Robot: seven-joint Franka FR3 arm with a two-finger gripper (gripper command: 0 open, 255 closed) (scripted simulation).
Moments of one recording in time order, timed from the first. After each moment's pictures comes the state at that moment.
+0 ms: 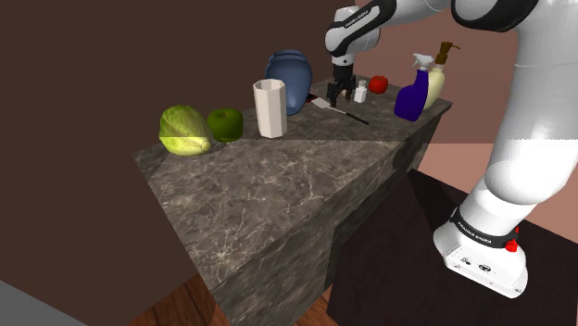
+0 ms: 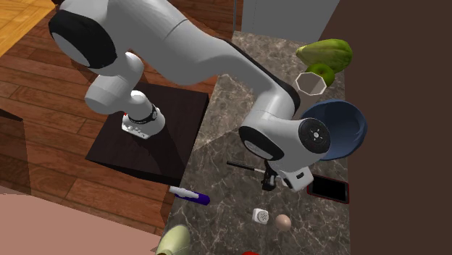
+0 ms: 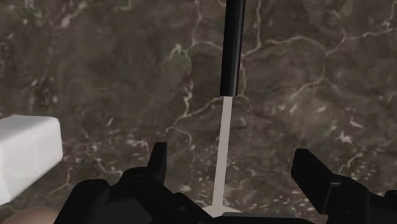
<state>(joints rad) -0.12 0.32 -0.19 -1.81 0.05 2.06 -0.26</state>
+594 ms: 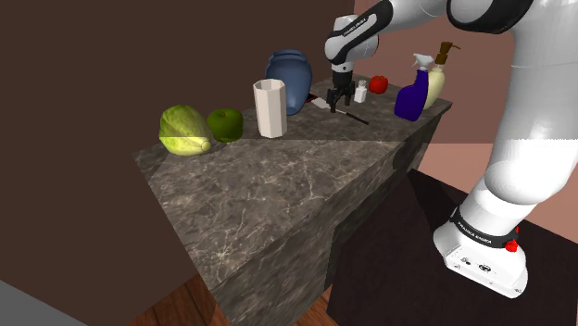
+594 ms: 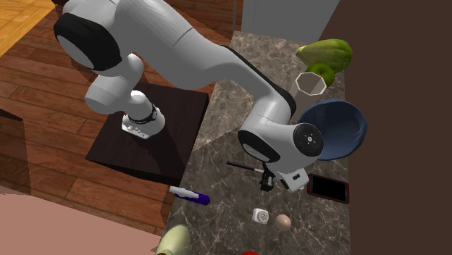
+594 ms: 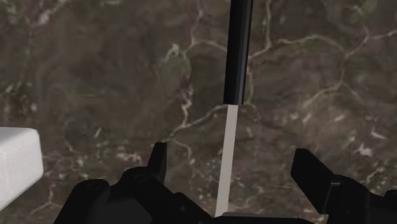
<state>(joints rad) -0.12 0.34 -0.18 -1.84 0.05 2.12 -0.26</state>
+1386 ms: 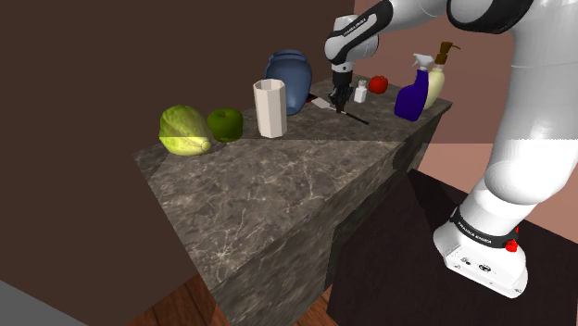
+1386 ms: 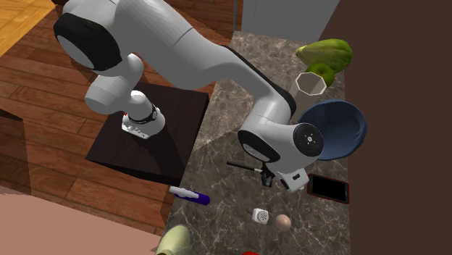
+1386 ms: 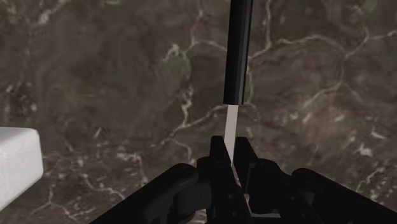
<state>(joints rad) -0.12 0.34 -0.18 -1.84 0.05 2.12 -0.26</state>
